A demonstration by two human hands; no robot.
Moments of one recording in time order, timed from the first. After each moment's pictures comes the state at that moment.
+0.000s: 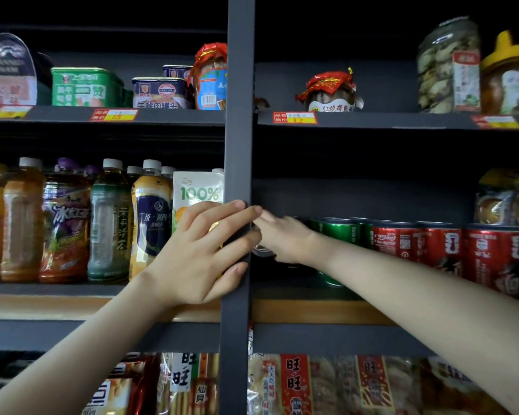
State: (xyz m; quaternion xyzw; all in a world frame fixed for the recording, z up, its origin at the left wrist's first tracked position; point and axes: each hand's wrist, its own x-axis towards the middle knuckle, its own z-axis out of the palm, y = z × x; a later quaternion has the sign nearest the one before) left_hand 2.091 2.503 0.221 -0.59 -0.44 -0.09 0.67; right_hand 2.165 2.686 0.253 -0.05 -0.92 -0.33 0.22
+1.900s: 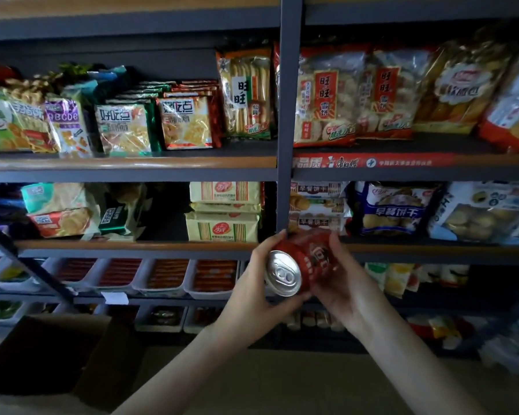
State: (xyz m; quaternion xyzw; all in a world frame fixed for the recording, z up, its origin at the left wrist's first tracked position) left_hand 2.333 2.278 -0.123 -0.50 -0.68 -0.53 -0.12; right_hand 2.435 2.413 -0.111 -0.21 -0.33 0.90 0.19
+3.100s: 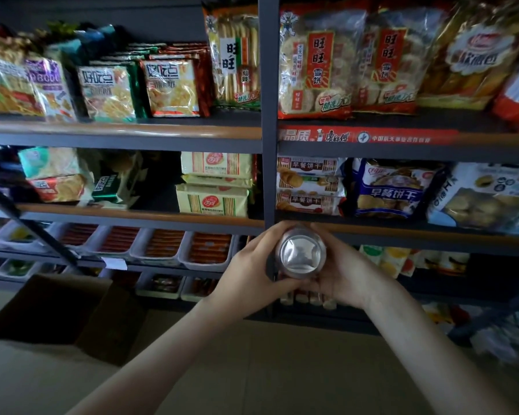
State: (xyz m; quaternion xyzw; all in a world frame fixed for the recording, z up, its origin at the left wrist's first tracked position) left_hand 2.362 2.320 -0.140 -0.52 -0.73 -0.44 -0.05; right_hand 2.458 2.470 -0.128 -0.27 -0.43 0.86 -0.02
